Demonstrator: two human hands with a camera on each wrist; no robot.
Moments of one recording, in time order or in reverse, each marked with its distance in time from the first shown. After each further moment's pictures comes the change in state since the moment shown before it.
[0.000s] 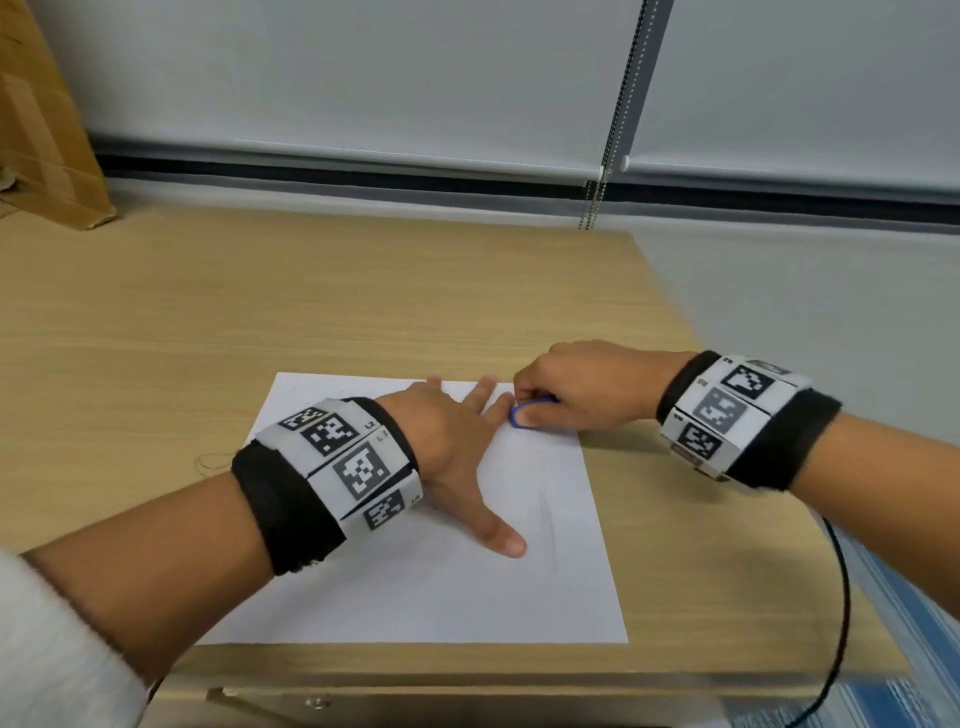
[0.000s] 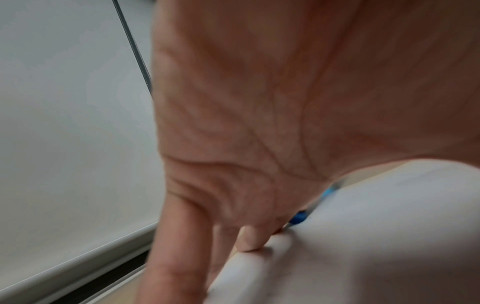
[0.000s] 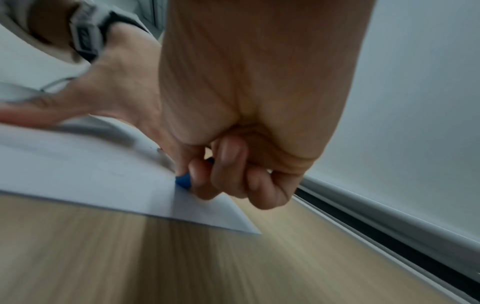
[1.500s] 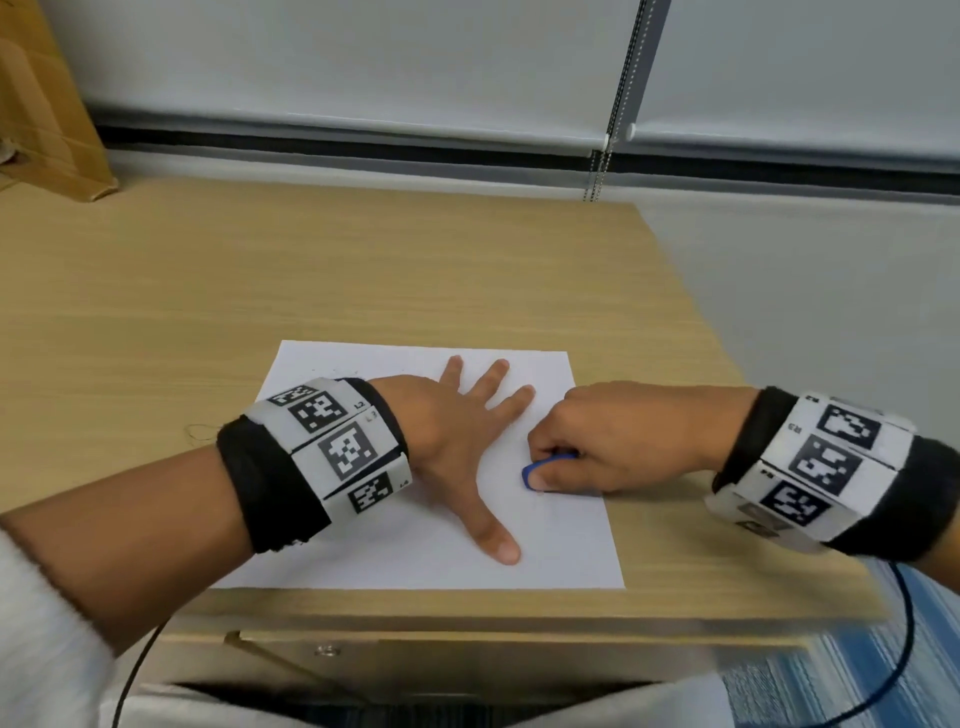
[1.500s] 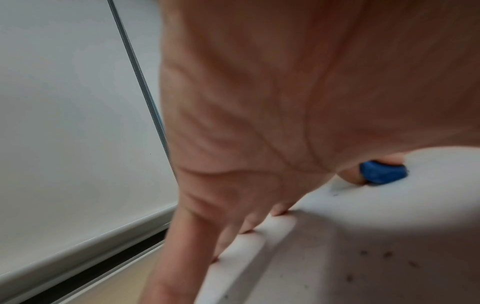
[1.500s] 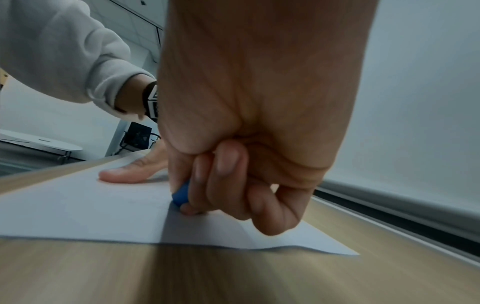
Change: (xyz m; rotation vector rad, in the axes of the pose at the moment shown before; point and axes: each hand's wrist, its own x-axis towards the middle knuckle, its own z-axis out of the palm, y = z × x) left_hand -0.018 0.007 0.010 -0.043 -0.092 0.068; right_hand -0.050 -0.041 0.017 0.107 -0.143 -0.077
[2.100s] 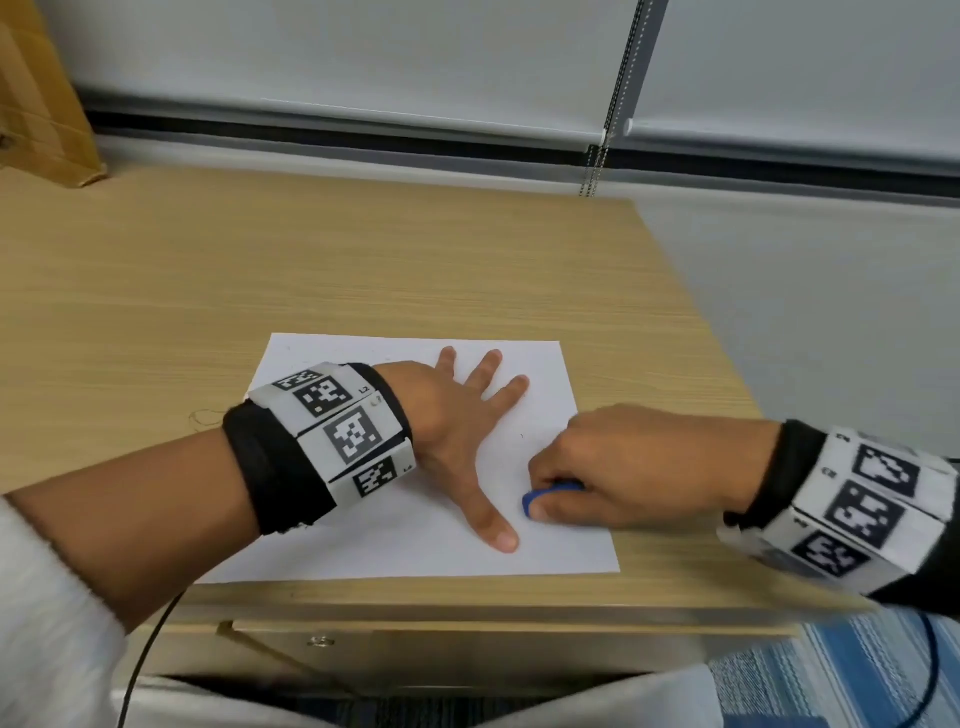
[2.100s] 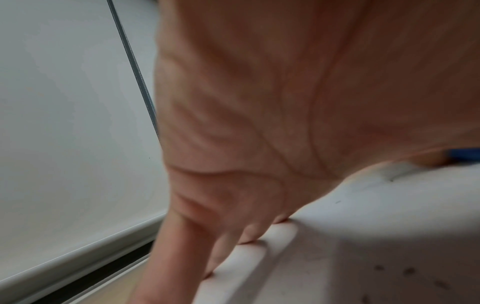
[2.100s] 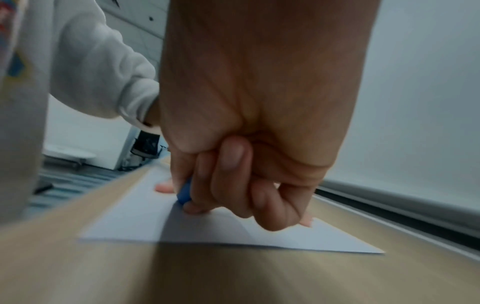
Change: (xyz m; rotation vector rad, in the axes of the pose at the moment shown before) left_hand 0.003 0.003 -0.003 0.025 -0.037 -0.046; right_hand -0.018 -0.017 0.011 -0.050 -0.003 -0.024
